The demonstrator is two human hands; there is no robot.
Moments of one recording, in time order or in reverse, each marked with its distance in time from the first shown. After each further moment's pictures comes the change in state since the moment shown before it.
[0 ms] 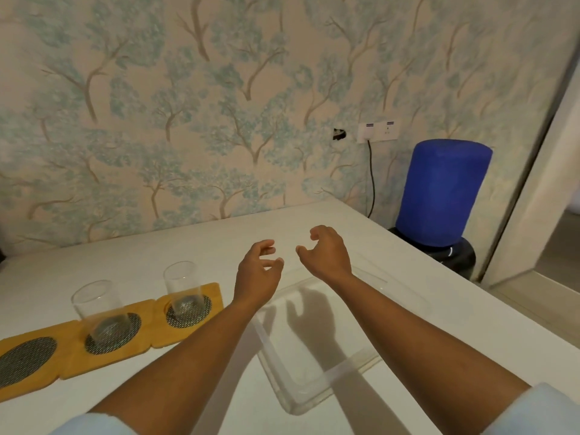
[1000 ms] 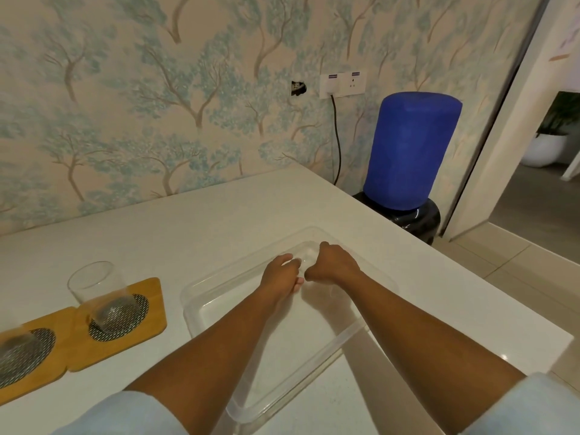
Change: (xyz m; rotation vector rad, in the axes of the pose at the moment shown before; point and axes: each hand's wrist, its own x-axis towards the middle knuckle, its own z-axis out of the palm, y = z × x) left_hand 0.018 -0.027 0.148 -0.262 -0.351 -0.587; right_hand 0.021 0.115 -0.021 -0.392 -0.428 0.311
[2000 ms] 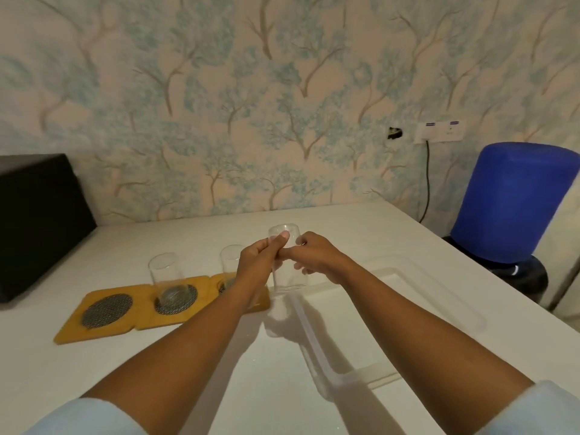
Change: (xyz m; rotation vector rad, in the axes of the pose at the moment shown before) left_hand -0.136 0.036 -0.194 -0.132 0.351 0.410; right_hand -0.098 -0.193 0.007 0.560 -0.286 -0.399
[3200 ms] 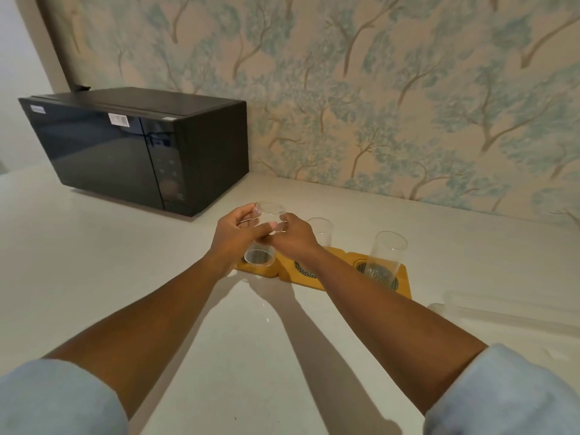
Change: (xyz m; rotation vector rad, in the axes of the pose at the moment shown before) left_hand -0.040 -0.006 -0.309 0.216 0.519 0.024; right_hand 0.041 -0.119 0.297 -0.001 -0.277 -0.249
